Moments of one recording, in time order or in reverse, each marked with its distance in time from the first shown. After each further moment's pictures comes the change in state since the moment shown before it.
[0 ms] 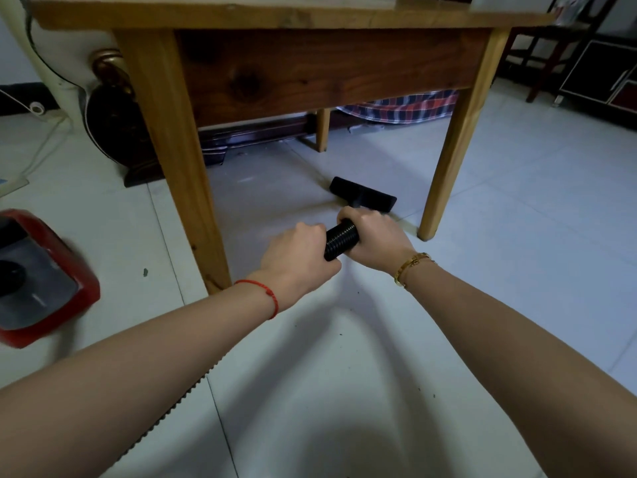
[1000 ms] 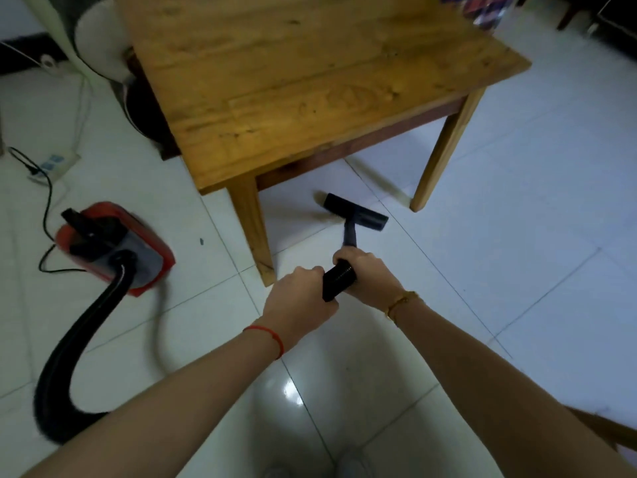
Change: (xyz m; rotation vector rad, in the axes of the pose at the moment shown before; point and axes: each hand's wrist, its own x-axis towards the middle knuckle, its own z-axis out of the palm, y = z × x) left_hand -0.090 0.025 -0.171 -0.109 -0.367 -0.107; right_hand -0.053 -0.123 -0.152 0.317 -0.398 0.176
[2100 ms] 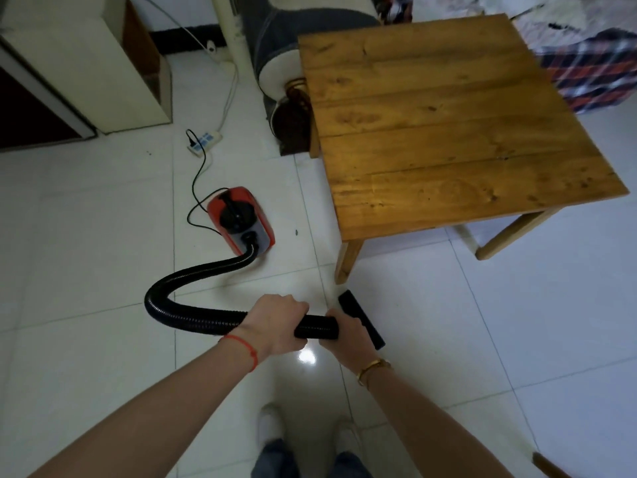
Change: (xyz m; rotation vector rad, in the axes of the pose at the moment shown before) left_hand -0.155 -0.095 -0.220 0.311 -0.272 -0.027; right_hand -0.051 -0.243 -0.019 0.199 -0.295 0.078
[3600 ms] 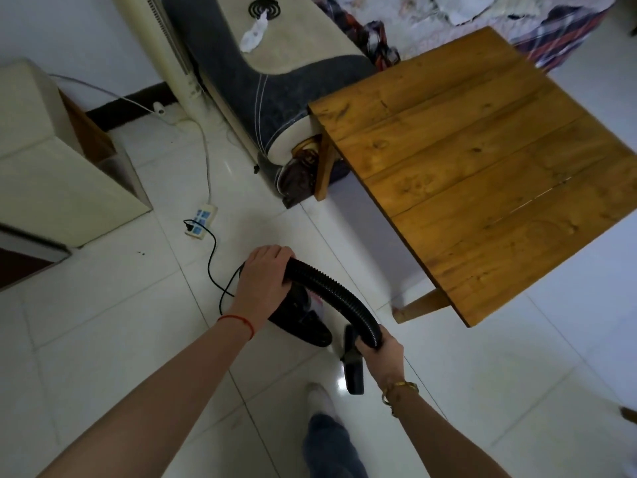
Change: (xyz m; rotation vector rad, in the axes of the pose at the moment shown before) left_hand 0.142 -0.400 -0.142 -0.246 0.503 0.136; right_hand 0.212 -0.249 0.043 0.592 0.511 0.579
